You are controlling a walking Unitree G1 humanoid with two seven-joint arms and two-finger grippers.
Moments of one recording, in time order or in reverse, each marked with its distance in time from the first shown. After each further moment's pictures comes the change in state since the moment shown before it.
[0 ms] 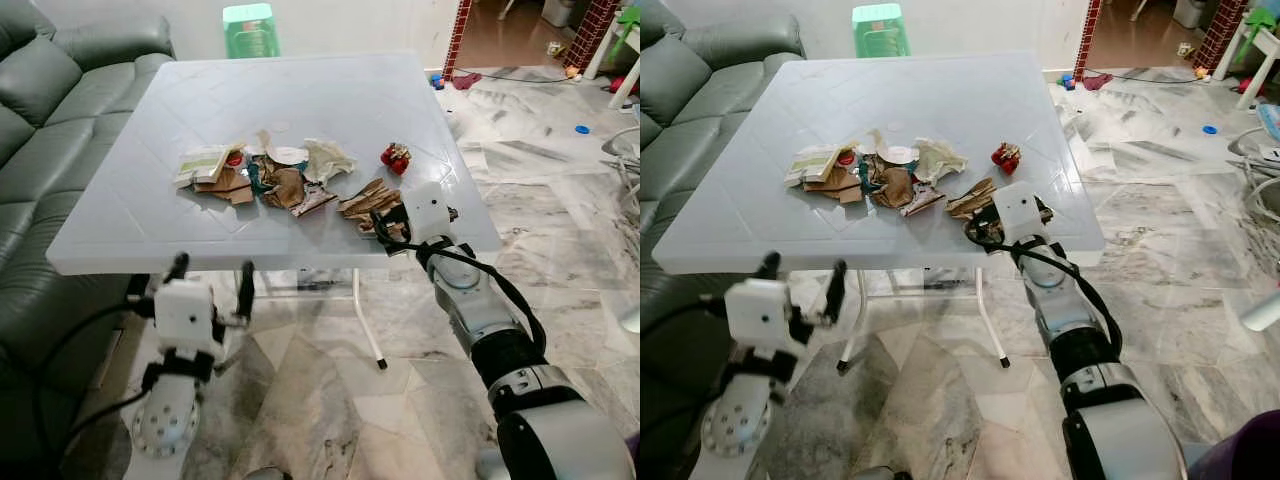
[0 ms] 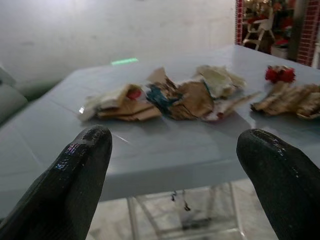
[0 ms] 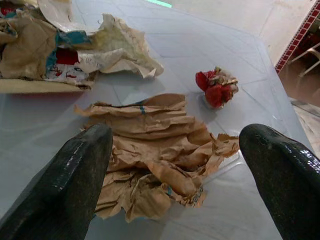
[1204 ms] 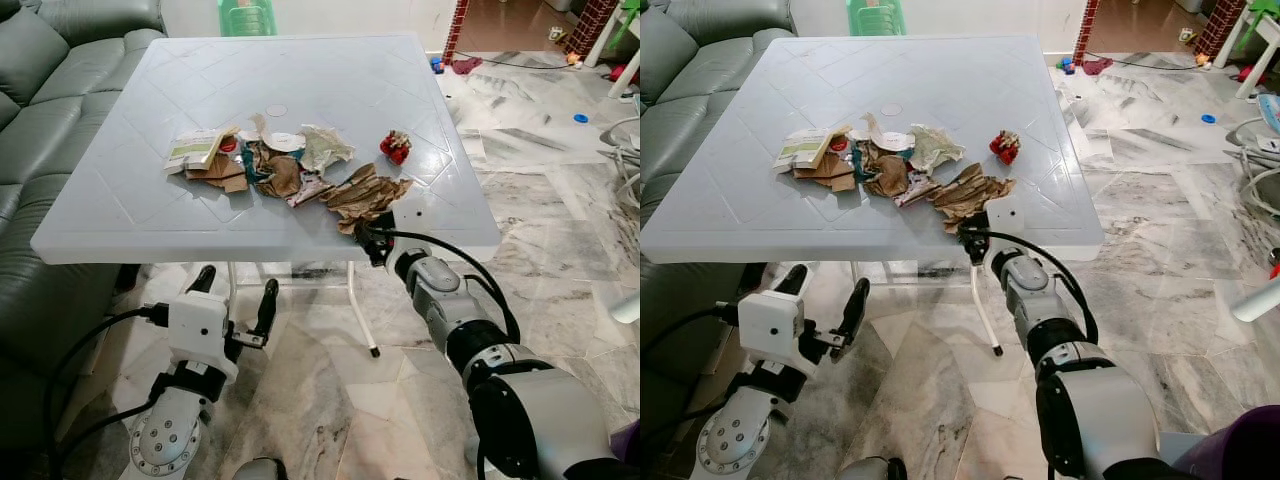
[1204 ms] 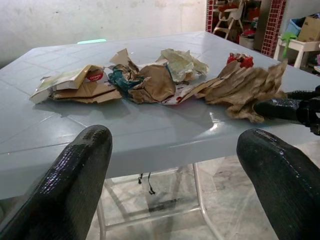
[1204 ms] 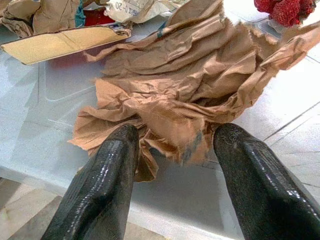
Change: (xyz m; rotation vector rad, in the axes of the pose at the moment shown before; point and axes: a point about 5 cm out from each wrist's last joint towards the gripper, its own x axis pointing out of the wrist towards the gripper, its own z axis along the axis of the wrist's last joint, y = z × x) left arm -0.008 -0.011 0.012 -0.052 0.023 -0.093; right arm 0.008 0.028 -0.014 0.280 0.089 0.107
